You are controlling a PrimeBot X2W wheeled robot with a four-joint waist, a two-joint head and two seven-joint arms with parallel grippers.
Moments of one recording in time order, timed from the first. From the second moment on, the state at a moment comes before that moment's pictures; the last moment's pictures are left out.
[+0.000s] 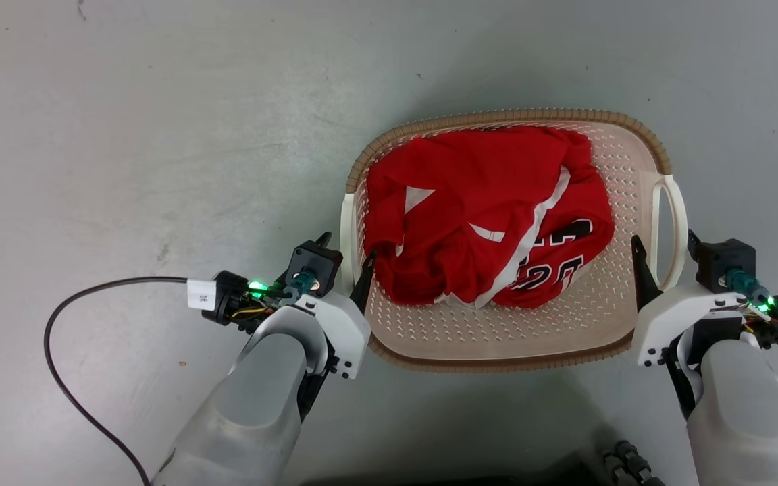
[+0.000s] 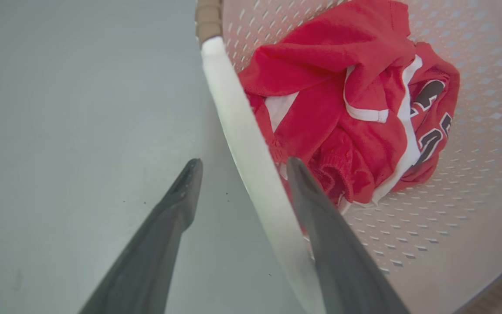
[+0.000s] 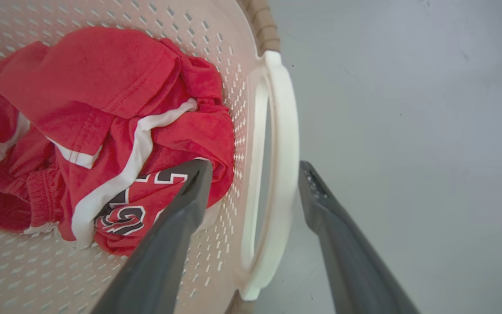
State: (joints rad) left arm -0.69 0.05 -0.51 0.96 -0.23 -0.03 -0.26; right arm -0.55 -0.05 -0.24 0.84 -0.26 0.13 -0.26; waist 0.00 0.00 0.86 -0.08
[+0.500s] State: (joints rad) left arm -0.75 0.05 -0.55 1.03 -0.25 -0.03 -0.26; right arm -0.64 -0.05 -0.27 0.93 -0.29 0.13 -0.26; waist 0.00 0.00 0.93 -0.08
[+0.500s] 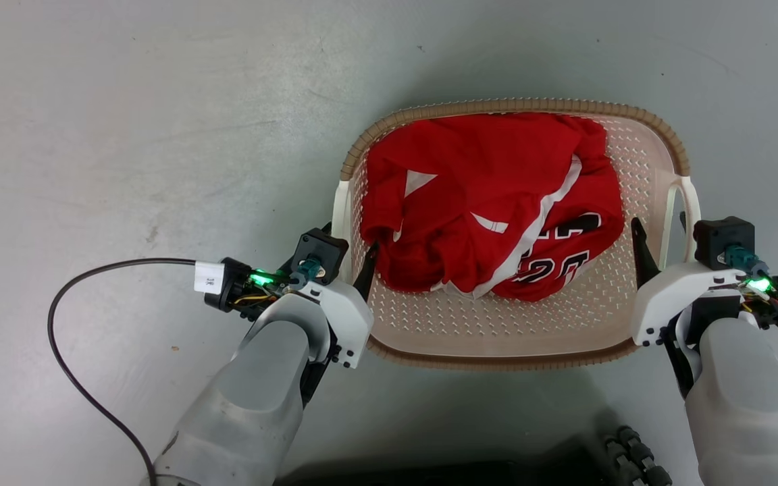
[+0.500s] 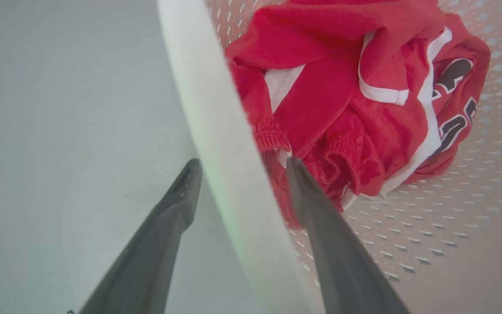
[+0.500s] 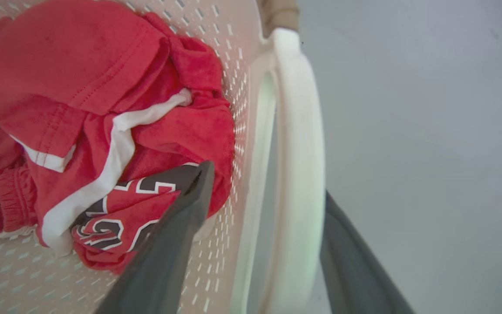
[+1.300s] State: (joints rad) left arm -0.66 0.05 -0.60 1.06 -0.37 -0.03 -0.26; right arm -0.59 -0.04 -0.22 1.06 -0.31 0.13 -0.26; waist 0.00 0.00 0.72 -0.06
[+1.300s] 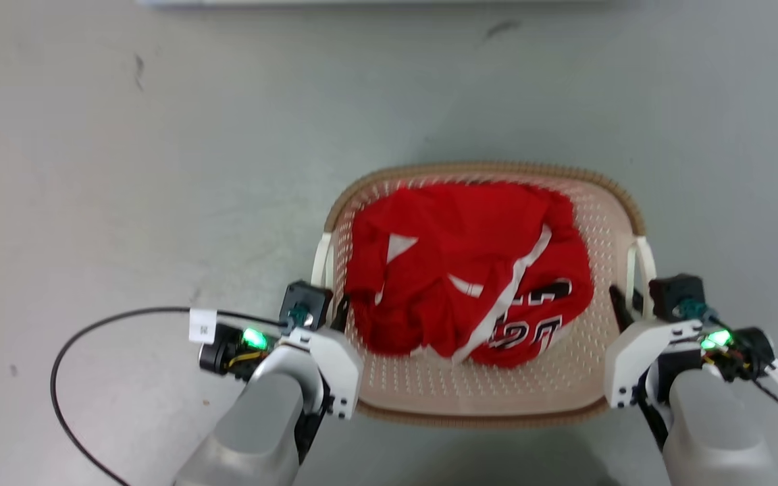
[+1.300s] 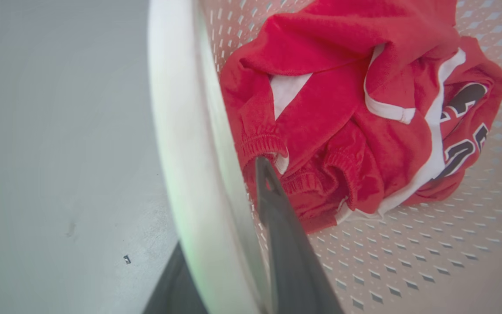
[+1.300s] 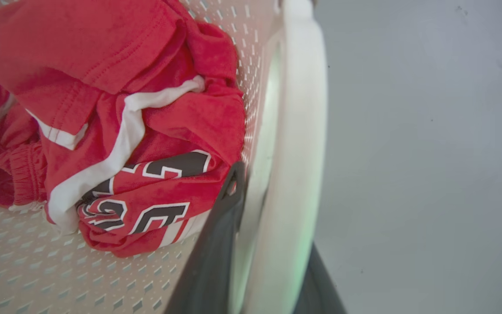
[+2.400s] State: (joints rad) left arm -0.56 0.05 -0.73 1.28 -0.58 -0.11 -0.09; right arm -0.52 -0.04 0.20 1.28 -0.08 0.13 -0.12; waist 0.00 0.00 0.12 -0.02
